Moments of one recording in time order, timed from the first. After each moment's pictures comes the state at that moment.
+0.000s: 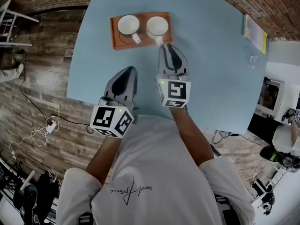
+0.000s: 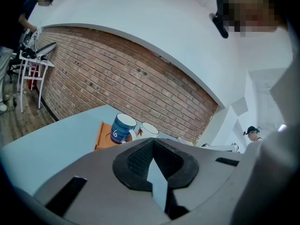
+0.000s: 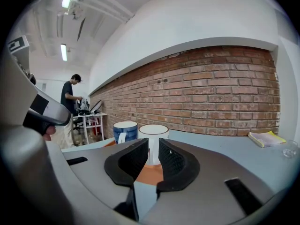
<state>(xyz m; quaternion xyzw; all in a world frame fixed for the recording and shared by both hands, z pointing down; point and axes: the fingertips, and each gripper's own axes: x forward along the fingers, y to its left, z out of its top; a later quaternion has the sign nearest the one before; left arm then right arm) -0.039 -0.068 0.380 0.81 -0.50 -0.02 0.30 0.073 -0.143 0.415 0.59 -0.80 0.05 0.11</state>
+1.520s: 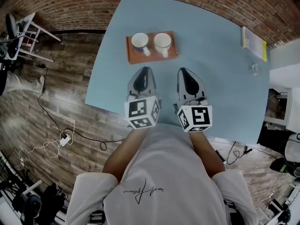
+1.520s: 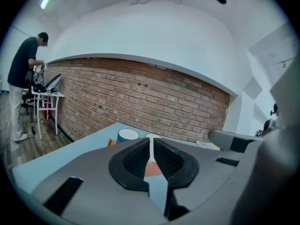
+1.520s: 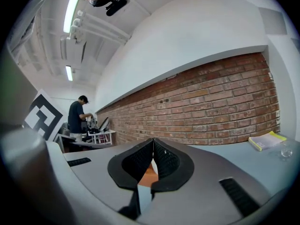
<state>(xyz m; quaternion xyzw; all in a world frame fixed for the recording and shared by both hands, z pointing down) -0.023 -0.082 0.363 0.77 -0.60 0.00 0.19 0.095 -0.070 0.323 0.56 -0.83 0.05 0.02</state>
